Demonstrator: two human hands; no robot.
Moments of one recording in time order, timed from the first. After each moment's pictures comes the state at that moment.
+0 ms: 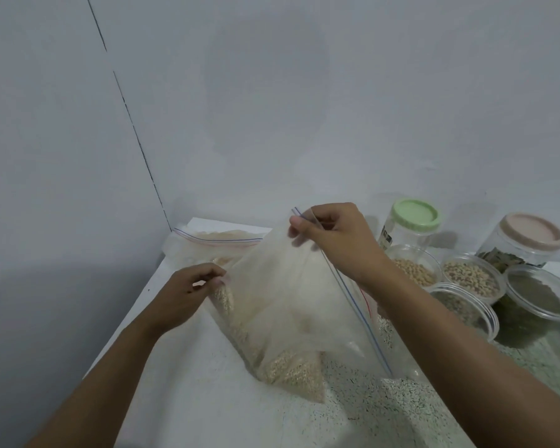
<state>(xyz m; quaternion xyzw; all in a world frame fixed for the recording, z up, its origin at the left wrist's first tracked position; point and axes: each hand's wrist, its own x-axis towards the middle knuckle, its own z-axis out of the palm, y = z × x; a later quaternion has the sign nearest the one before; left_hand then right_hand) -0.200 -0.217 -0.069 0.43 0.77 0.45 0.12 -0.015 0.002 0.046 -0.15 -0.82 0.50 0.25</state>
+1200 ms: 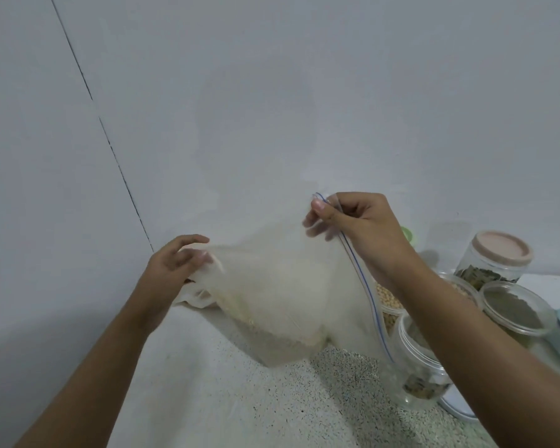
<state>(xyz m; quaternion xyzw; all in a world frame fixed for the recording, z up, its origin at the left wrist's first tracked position) -0.188 -0.182 0.015 0.33 0.68 0.64 0.15 0.019 0.041 0.094 -0.08 -0.75 0.57 0.34</state>
